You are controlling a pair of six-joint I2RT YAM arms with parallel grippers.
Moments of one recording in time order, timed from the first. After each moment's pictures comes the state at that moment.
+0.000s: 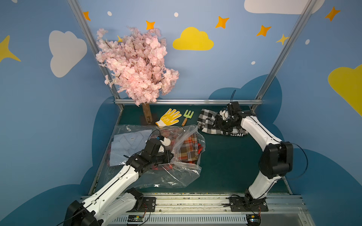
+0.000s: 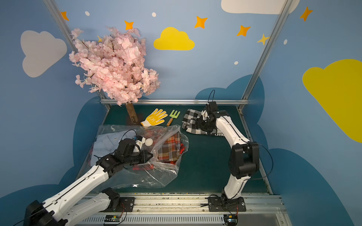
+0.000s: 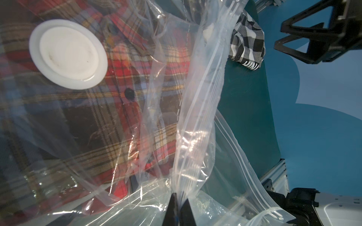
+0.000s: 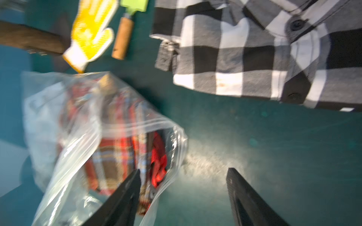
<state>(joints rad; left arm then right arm) -0.53 0.95 0.65 -0.46 0.29 -0.65 0.27 1.69 1.46 -0.84 -0.40 0.35</state>
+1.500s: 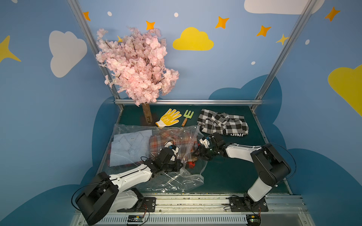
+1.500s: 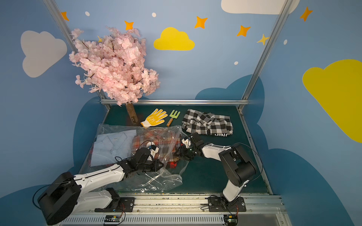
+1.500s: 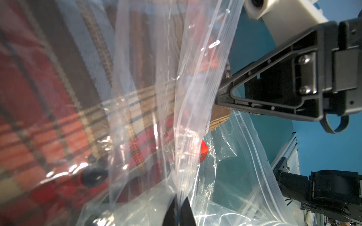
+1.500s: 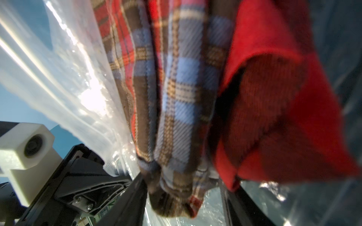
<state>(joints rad) -0.73 1.24 0.46 -0.02 0.29 -0.73 0.59 1.70 0.80 -0.08 -0.69 0.72</state>
